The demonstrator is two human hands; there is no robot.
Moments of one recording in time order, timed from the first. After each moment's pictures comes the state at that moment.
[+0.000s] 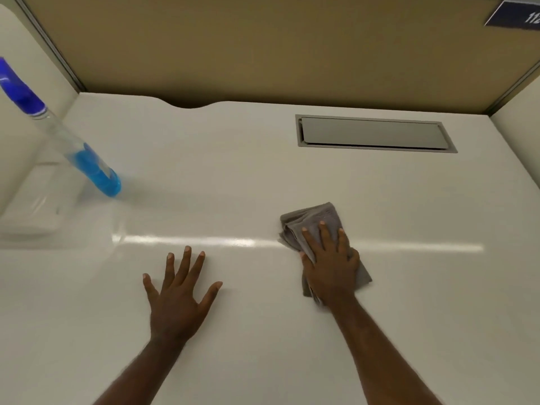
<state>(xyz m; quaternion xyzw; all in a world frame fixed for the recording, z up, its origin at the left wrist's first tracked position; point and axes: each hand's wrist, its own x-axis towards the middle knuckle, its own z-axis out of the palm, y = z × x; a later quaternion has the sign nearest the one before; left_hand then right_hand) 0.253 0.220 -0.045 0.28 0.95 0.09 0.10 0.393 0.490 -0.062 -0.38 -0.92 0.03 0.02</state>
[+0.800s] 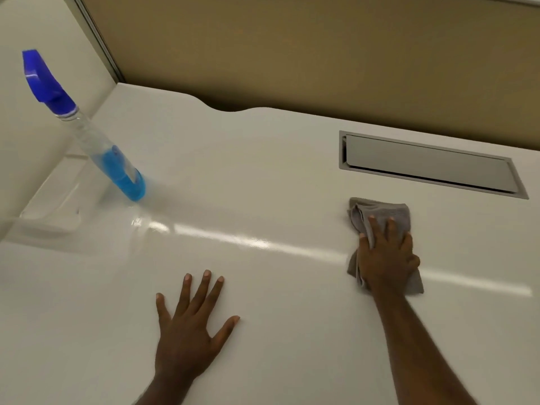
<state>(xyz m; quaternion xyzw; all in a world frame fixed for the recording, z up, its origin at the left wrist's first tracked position) 0.243 0.222 -0.064 0.27 0.95 0.09 0.11 0.319 0.597 -0.056 -0.49 -0.87 0.09 0.02</state>
